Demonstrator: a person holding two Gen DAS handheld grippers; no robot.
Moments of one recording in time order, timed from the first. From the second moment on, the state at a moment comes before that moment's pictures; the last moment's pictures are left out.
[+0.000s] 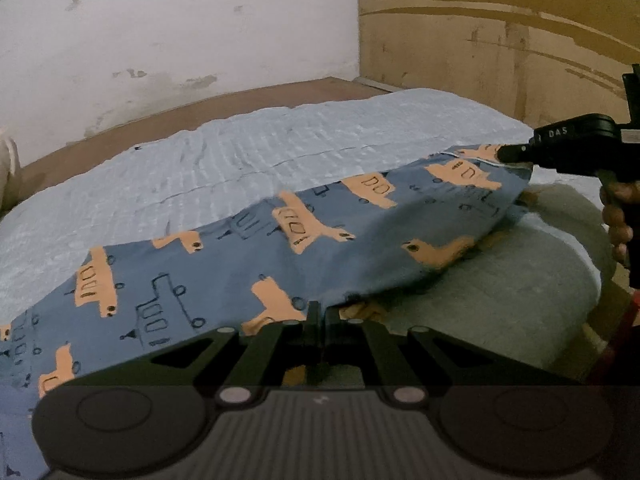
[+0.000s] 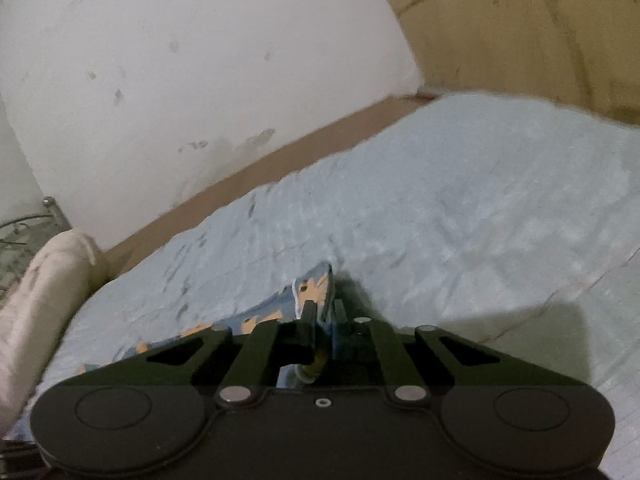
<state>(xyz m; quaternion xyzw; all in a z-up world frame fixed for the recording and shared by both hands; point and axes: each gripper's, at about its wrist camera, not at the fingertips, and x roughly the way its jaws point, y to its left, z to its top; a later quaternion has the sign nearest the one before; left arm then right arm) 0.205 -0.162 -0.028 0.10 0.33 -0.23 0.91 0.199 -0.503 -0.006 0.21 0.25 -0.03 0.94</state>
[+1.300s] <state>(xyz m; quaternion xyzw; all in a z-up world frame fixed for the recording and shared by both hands) 0.203 -0.044 -0.012 0.01 0.33 -0.03 0.94 0.184 -0.519 -0.025 0.30 0.26 -0.04 0.92</state>
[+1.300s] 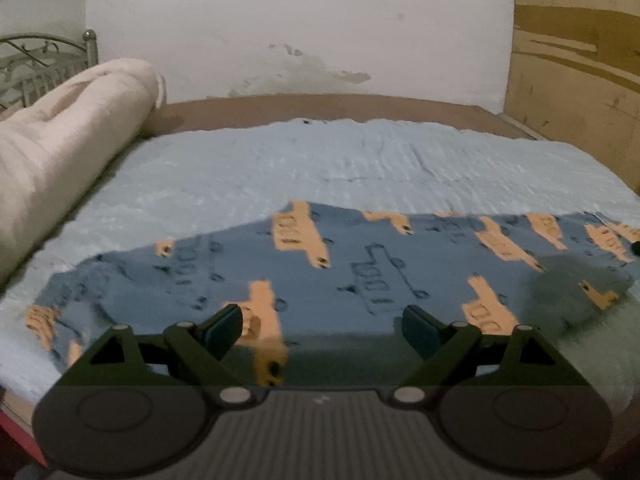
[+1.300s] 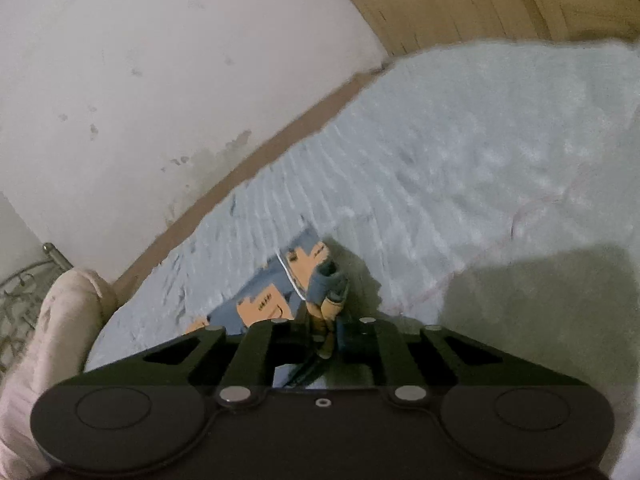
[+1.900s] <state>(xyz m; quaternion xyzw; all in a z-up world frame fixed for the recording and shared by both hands) 0.222 0.070 0.028 0.08 0.32 0.08 0.94 0.169 -0.505 -0.015 0.20 0.28 -0.08 0.94</state>
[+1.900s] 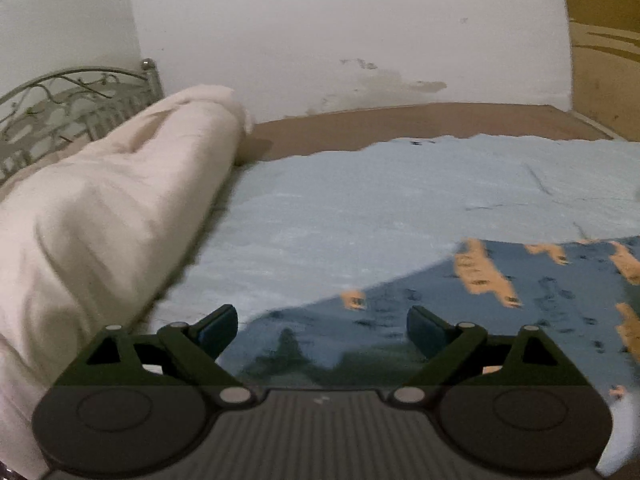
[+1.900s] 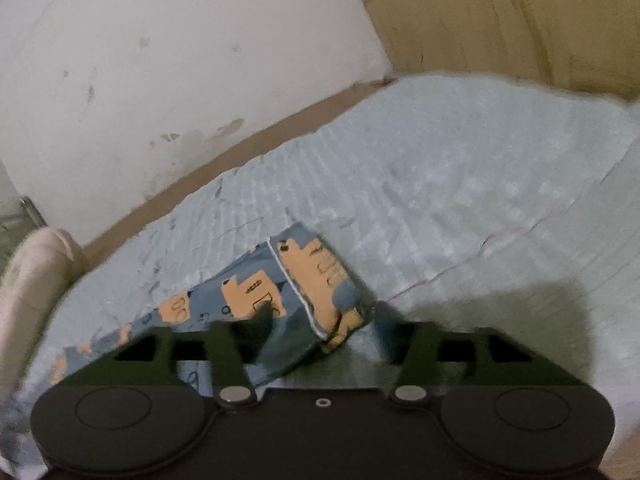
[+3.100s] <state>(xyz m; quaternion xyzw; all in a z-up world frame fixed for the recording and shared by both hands) 0.278 0.003 -0.006 0.13 0.31 0.01 0.94 0.187 -0.335 -0.040 -0.03 0.26 0.06 0.96</state>
